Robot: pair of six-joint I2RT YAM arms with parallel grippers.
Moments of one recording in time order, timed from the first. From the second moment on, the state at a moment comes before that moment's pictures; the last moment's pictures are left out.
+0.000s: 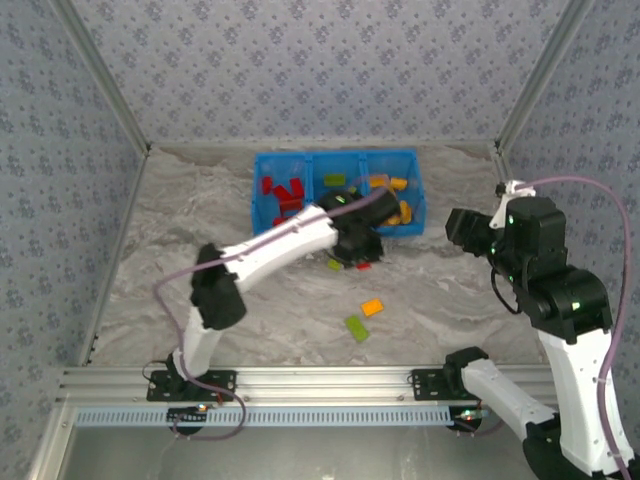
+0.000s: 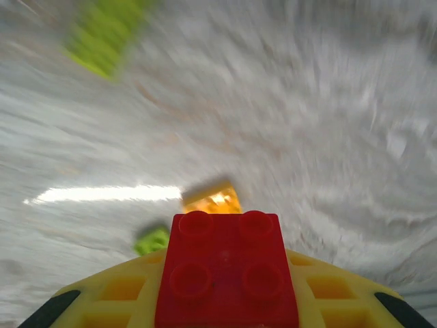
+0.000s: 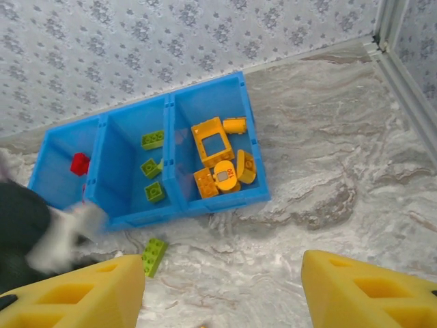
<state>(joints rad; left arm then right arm) -1.00 2.03 2.06 -1.29 -0.02 -1.13 0.30 0.83 1.43 -1.15 0.15 0.41</state>
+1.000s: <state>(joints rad) -0.49 2.52 2.48 -1.44 -0.43 -0.69 0.72 1.12 1.08 -1.00 0.14 0.54</state>
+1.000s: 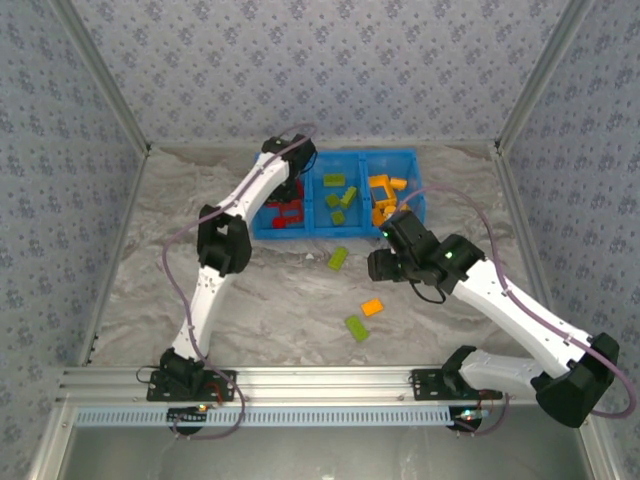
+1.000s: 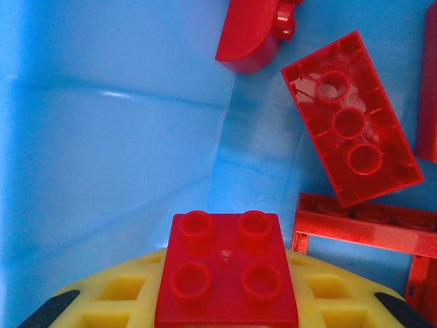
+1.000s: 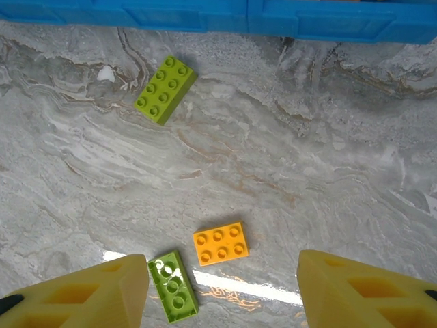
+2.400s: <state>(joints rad) -0.81 1.26 1.23 -1.08 -0.15 -0.68 0.69 1.45 0.78 -0.67 -0.12 1.63</state>
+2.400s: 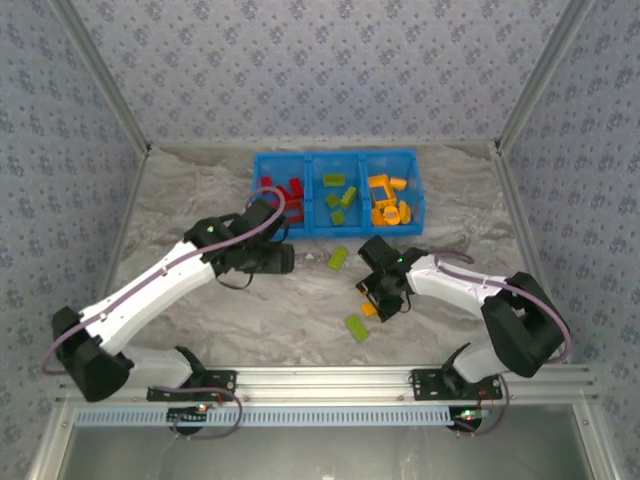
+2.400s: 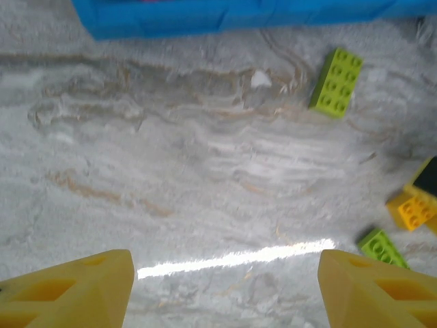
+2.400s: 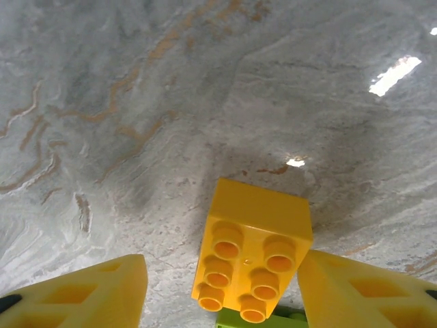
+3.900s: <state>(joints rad) -1.15 1.71 1.27 -0.78 0.06 -0.54 0.32 2.43 2.31 -1.29 0.51 0.50</state>
